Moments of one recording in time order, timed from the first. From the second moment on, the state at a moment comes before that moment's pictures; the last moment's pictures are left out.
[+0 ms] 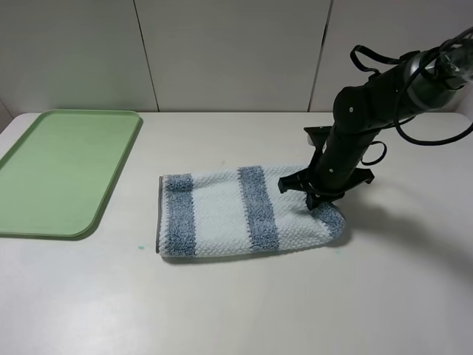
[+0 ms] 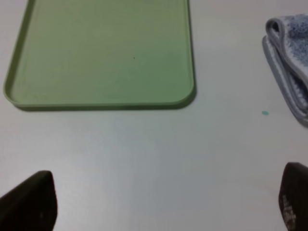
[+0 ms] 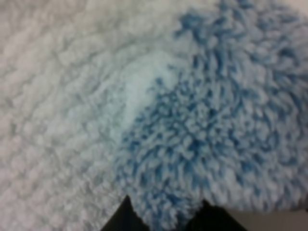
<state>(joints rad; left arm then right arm) 0.00 -0.01 -0.51 0.02 1.13 0.01 0.40 2.02 -1.09 0.01 0.57 0.14</state>
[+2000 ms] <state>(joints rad) 0.00 -0.01 -0.51 0.02 1.13 0.01 0.22 1.78 -1.28 -0.19 1.04 0.06</state>
